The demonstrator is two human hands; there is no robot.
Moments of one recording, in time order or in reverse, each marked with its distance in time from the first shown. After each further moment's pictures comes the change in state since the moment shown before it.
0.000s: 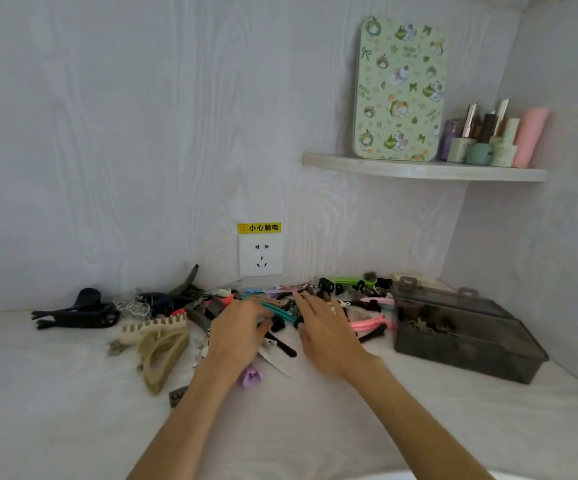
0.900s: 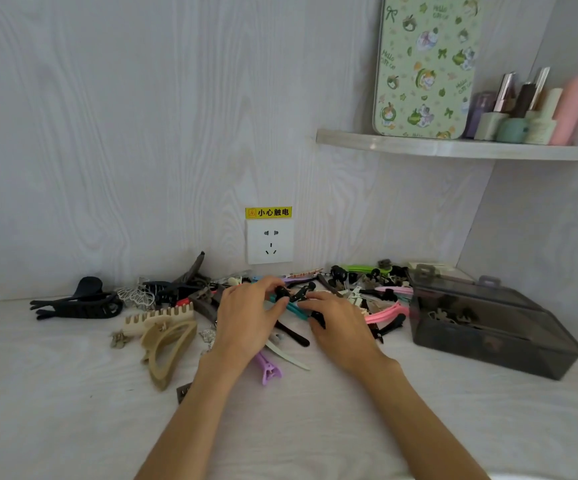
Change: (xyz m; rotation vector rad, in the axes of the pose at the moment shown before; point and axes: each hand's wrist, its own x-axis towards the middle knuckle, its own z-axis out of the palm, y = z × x) left_hand 0.009 -0.003 0.001 -0.183 0.140 0.007; right_hand 0.009 0.005 0.016 0.212 0.203 -0.039
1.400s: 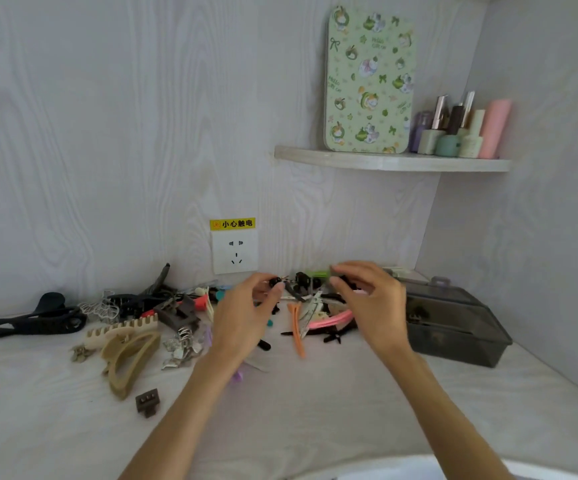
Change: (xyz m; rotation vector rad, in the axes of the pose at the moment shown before) left_hand 0.000 0.050 0.011 -0.343 0.040 -0.042; right_hand -0.025 0.035 -0.081 0.402 0.544 0.147
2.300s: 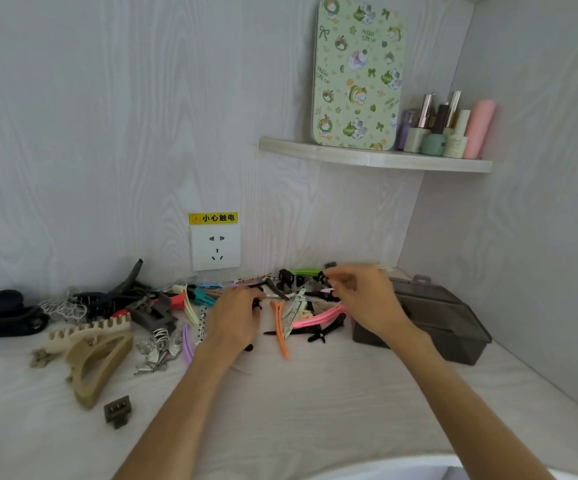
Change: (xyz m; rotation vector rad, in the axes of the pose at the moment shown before) left_hand 0.018 -0.022 0.031 0.416 -0.232 0.032; right_hand 0.024 -0.001 -0.016 -0.364 -0.384 0.140
